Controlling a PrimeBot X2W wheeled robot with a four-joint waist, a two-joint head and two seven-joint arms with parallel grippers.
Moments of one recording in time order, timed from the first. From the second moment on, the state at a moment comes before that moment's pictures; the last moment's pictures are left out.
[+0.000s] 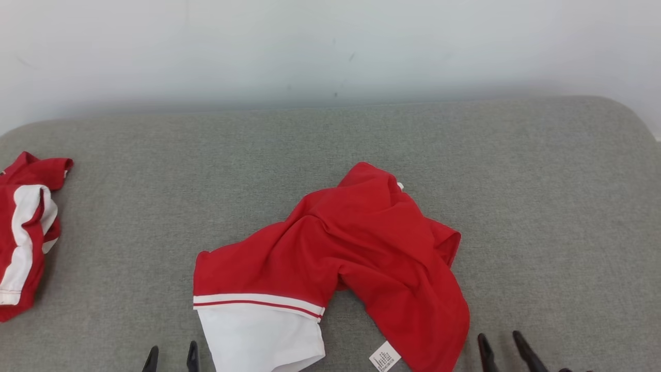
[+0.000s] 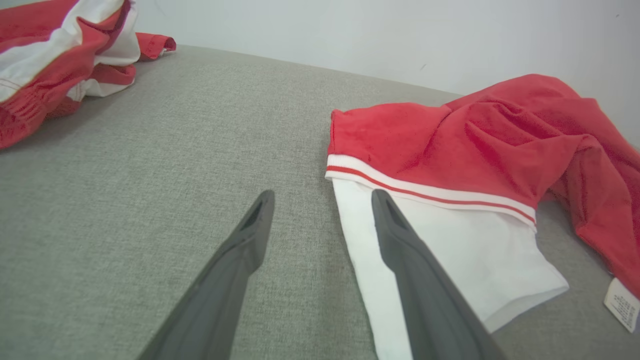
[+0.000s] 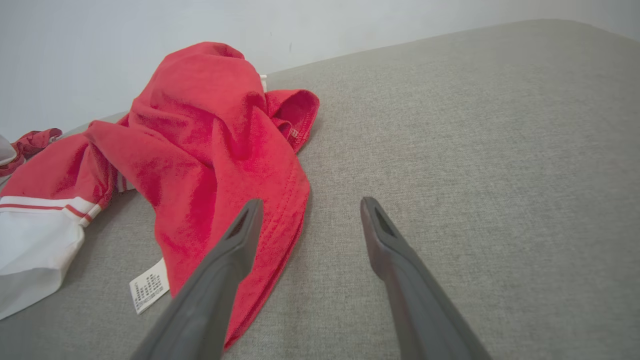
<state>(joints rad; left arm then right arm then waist) 0.12 0.05 0.01 0.21 -0.23 -0.13 -0.26 0.14 -0.16 0.12 0.22 0.34 0.13 -0.26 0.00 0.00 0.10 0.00</state>
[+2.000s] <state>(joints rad) -0.12 0.17 -0.15 0.17 -0.37 -0.13 -0.26 -0.08 -0.30 0.25 0.17 0.50 0.13 -0.26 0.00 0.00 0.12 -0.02</state>
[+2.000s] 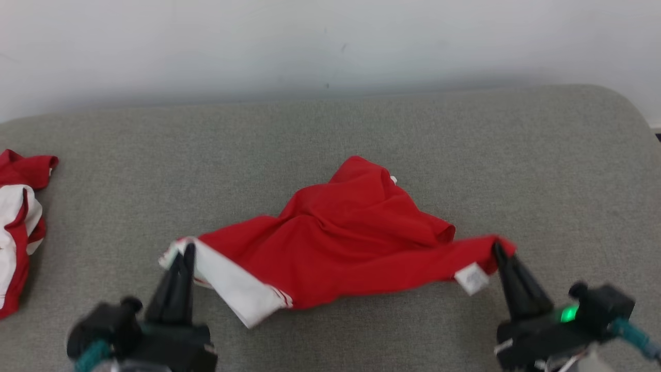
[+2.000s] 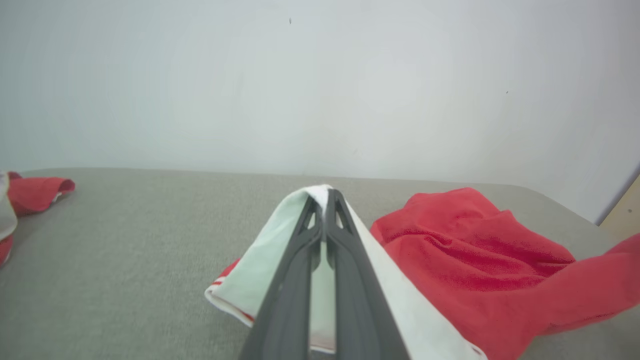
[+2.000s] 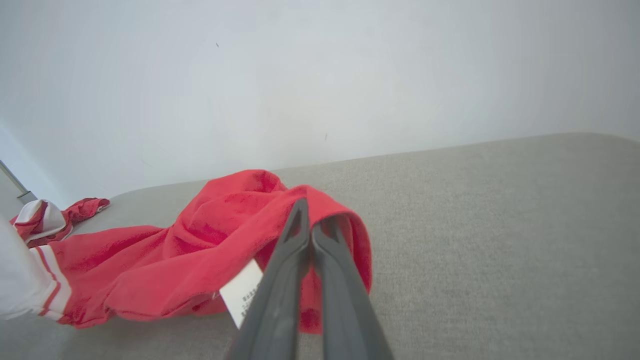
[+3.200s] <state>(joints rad) -2.10 0.44 -0.52 0.76 -0.52 -0.13 -0.07 -1.91 -0.51 0.59 0.80 0.83 0.13 -0.21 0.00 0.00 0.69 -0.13</state>
